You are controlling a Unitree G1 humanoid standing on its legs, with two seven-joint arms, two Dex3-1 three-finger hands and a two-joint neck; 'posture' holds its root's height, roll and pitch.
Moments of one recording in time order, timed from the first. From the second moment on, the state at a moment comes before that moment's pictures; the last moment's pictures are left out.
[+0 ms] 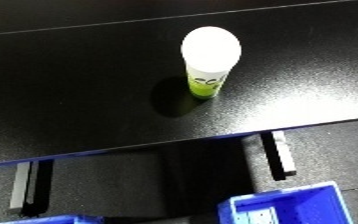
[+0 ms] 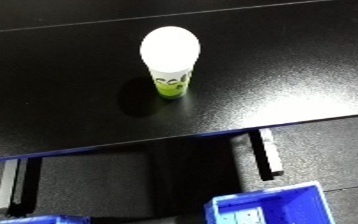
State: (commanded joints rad) left arm -0.21 0.38 -0.24 1.15 -0.52 0.04 -0.26; right arm -0.25 -0.43 0.24 0.97 0.71 -0.03 0.23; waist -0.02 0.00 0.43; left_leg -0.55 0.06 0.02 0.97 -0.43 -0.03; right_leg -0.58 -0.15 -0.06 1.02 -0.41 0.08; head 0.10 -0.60
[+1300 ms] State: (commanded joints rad) left arm -0.09 0.44 -0.16 1.27 -0.47 -0.05 -0.35; right arm -0.14 -0.59 0.15 -0.17 1.16 0.10 0.92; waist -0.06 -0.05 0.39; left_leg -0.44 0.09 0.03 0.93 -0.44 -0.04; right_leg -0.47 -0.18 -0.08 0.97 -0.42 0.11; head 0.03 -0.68
